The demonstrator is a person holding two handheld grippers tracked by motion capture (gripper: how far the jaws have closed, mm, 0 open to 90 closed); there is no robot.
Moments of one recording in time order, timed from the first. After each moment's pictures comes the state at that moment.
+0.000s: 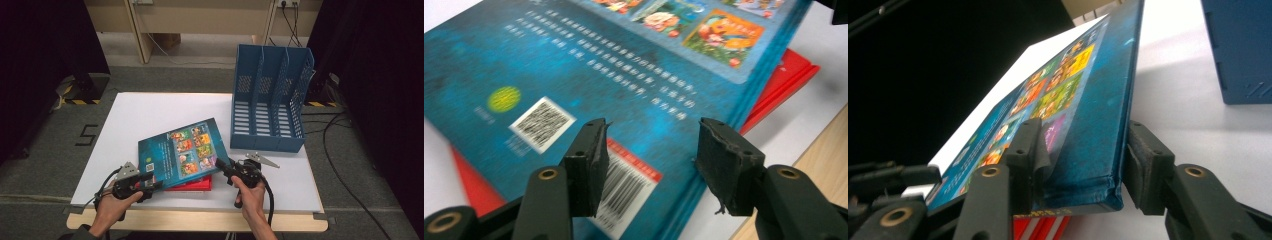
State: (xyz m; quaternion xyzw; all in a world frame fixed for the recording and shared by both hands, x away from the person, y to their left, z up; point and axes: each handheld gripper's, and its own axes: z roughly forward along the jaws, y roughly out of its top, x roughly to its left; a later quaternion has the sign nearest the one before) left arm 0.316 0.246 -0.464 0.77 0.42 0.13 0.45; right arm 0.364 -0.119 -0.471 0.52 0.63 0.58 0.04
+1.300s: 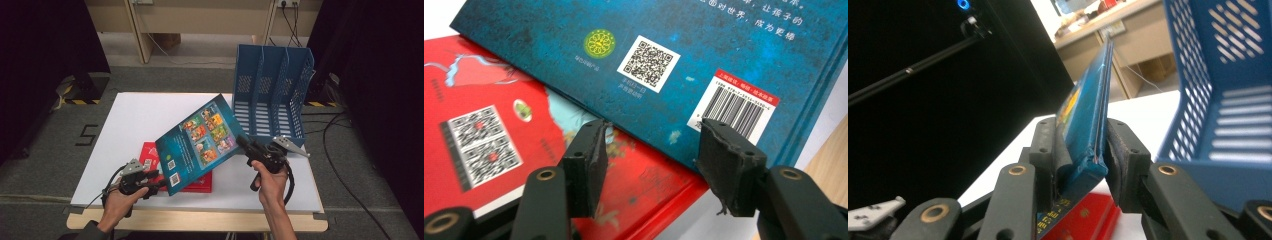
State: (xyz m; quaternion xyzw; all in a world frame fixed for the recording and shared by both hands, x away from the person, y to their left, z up) left arm 0.330 0.235 -0.469 0.77 0.43 0.11 0.46; right arm 0.367 -0.162 -0.392 0.48 0.58 0.65 0.11
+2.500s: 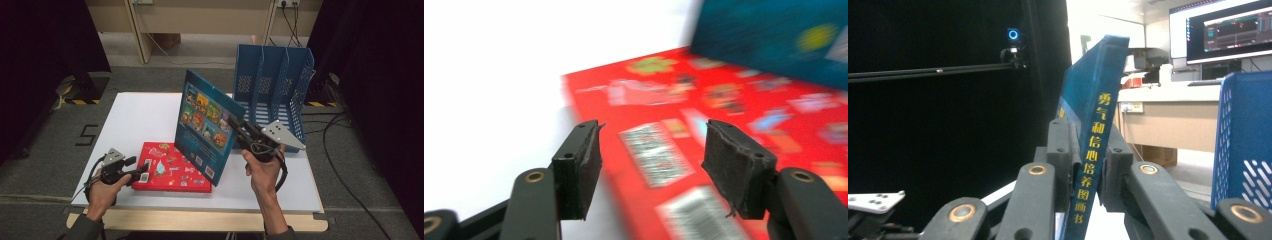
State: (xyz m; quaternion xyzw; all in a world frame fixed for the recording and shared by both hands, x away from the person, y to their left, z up) left arm 0.352 0.291 -0.463 0.73 0.48 0.21 0.44; right arm 0.362 -0.130 -0.330 0.32 0.60 0.68 0.26
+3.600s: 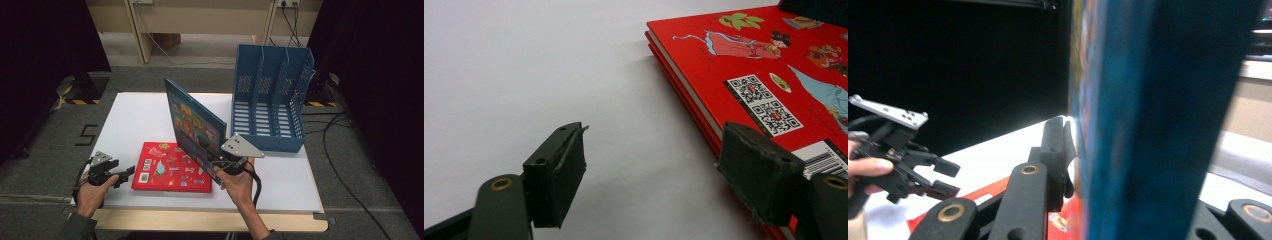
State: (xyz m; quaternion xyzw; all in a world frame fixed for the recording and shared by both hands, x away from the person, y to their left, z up) left arm 0.355 0.330 -0.484 0.72 0.53 0.21 0.40; right arm 0.354 -0.066 -0.372 0.28 0.69 0.62 0.25
